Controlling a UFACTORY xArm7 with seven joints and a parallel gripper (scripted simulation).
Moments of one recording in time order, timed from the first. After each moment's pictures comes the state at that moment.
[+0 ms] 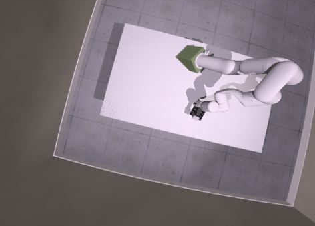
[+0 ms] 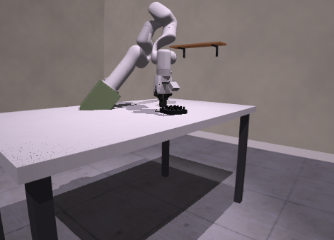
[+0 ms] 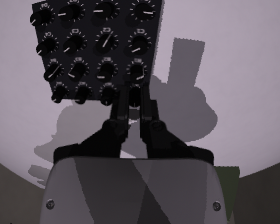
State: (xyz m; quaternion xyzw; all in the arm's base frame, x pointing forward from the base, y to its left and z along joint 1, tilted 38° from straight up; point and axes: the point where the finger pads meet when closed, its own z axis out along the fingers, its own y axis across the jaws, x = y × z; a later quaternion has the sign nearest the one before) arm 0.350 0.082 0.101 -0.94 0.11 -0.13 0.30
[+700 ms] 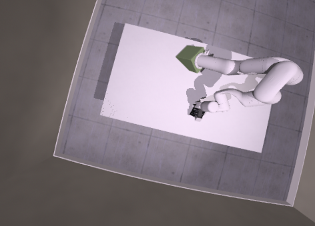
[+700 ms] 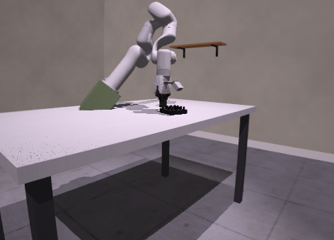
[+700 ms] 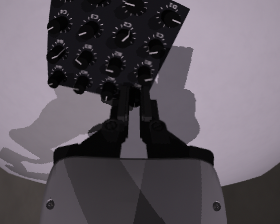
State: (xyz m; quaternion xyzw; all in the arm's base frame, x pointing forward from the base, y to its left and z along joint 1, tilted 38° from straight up) arm 0.350 0.082 0.101 -0.94 -0.01 -0.17 0.28
